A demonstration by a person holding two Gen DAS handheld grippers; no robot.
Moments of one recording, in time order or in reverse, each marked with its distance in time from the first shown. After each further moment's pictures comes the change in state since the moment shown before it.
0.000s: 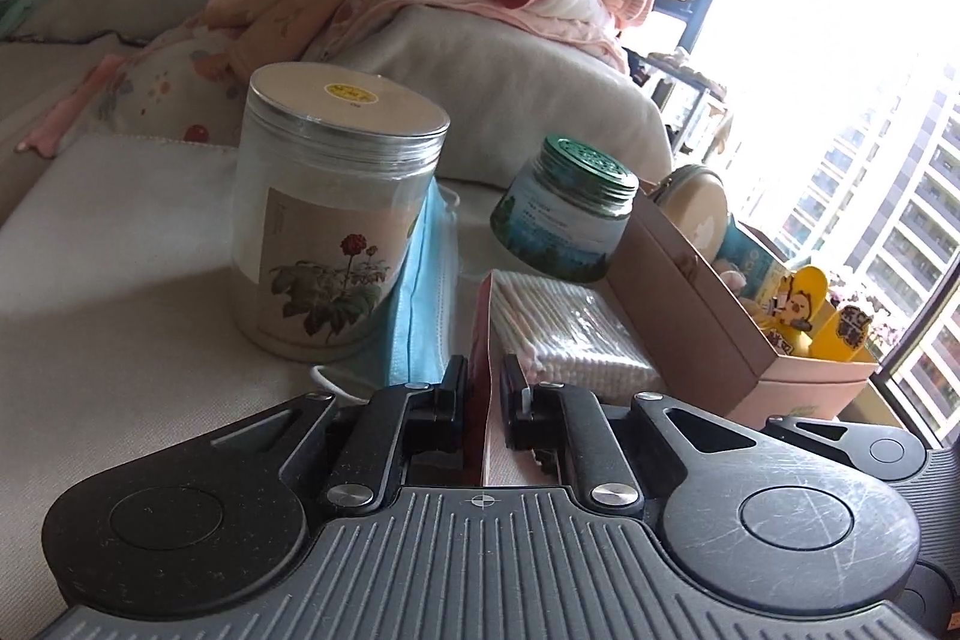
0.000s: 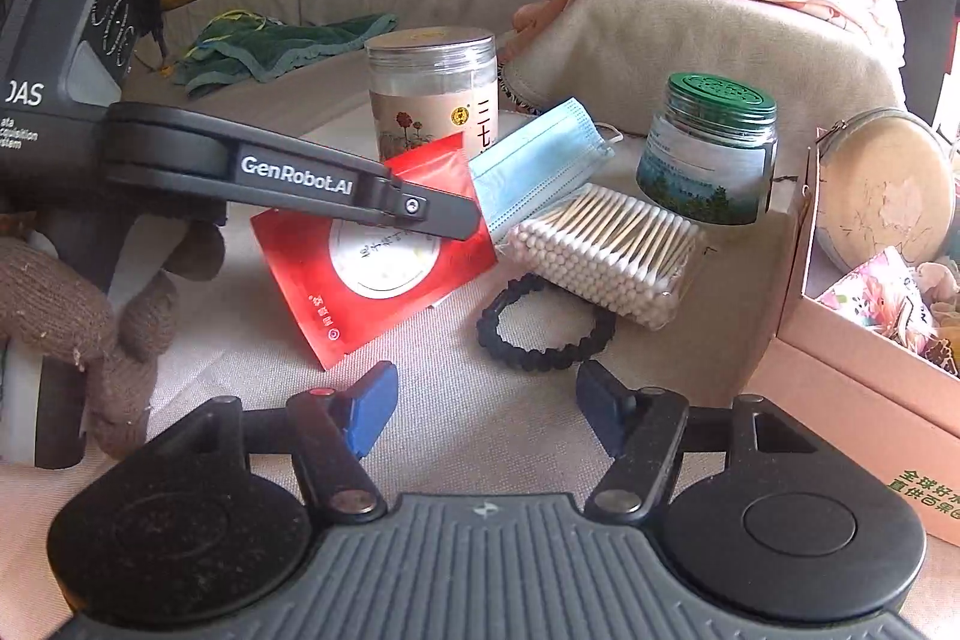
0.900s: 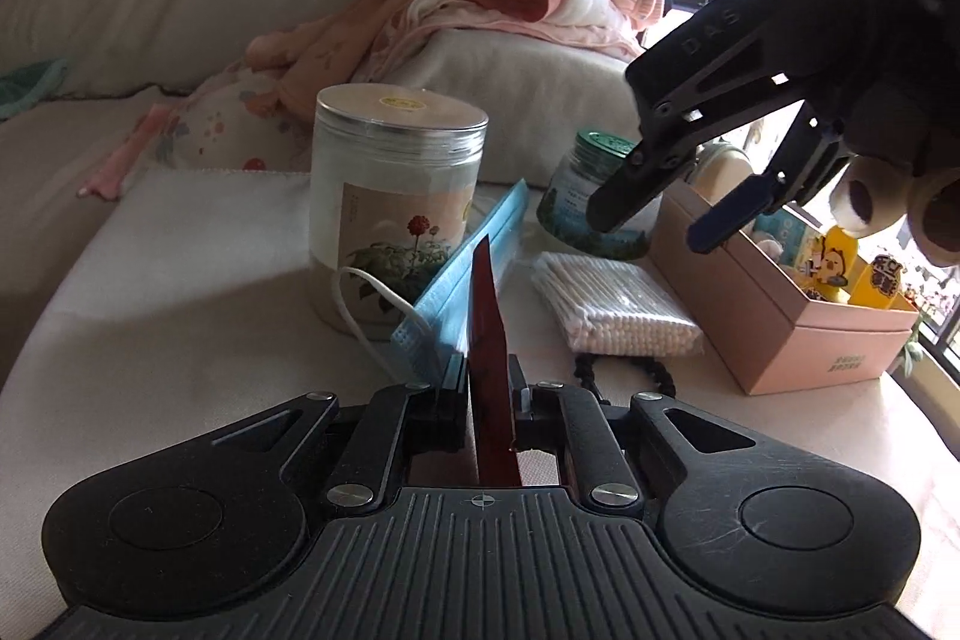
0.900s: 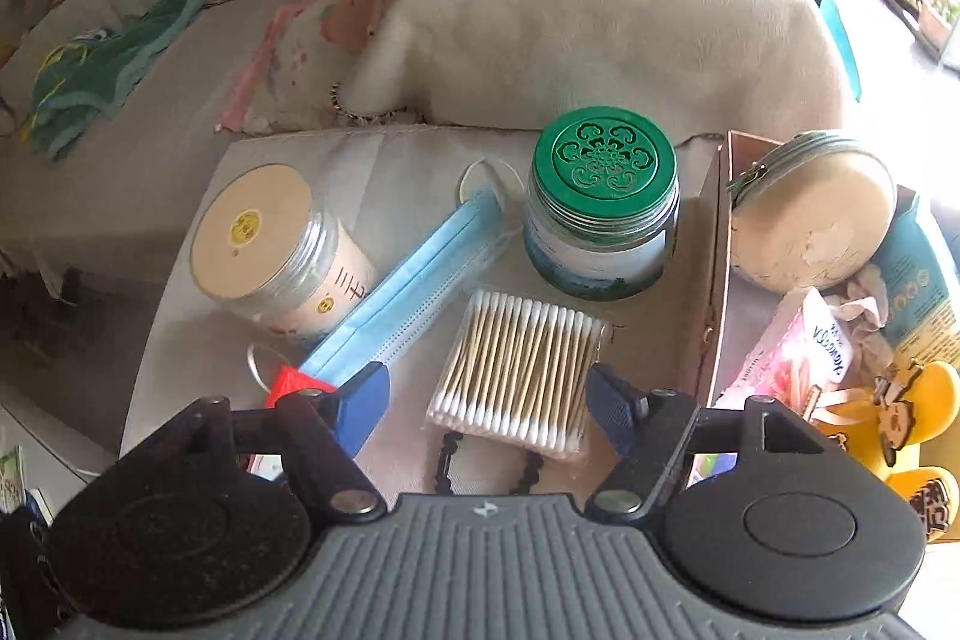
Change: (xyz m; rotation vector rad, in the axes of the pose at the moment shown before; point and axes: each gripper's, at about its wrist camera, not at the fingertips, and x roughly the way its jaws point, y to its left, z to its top) left arm -0.029 0.000 -0.021 0.089 -0.055 0.095; right arm 0.040 -0.063 0.153 0.408 0.413 -0.121
